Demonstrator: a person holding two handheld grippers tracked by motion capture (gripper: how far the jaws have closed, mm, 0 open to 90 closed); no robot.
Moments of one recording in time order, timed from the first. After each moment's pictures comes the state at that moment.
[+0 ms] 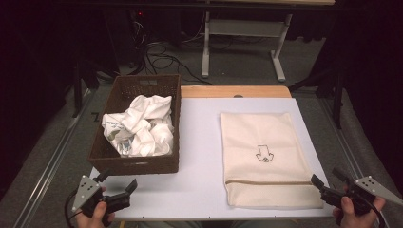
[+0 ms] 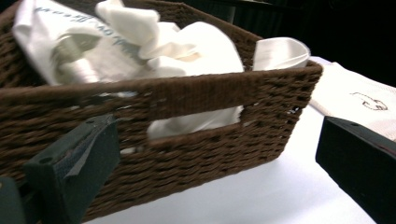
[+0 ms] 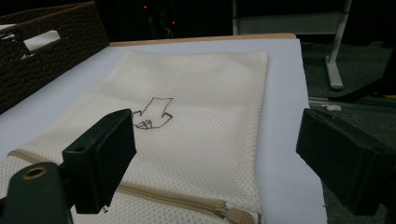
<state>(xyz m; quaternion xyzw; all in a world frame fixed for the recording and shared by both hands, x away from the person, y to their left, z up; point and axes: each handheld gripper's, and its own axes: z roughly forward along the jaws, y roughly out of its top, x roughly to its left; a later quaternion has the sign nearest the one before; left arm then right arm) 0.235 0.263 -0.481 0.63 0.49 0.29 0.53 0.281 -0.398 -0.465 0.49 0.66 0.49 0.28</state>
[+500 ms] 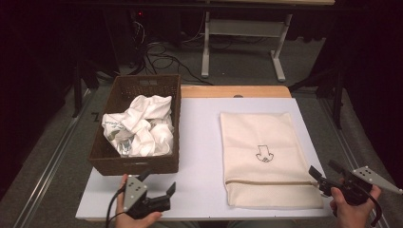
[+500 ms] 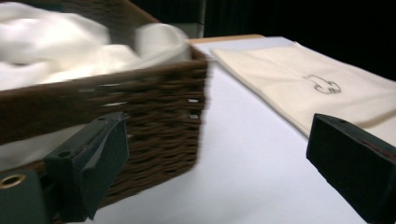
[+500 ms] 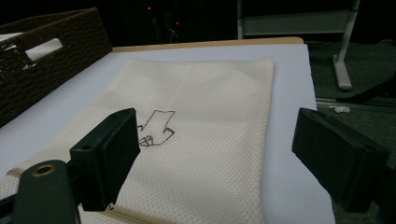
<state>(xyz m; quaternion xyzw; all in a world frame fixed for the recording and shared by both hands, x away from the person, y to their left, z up) 0.241 0.160 -0.475 0.67 0.45 0.27 0.52 0.302 -0.394 -0.456 0.50 0.66 0.50 0.27</state>
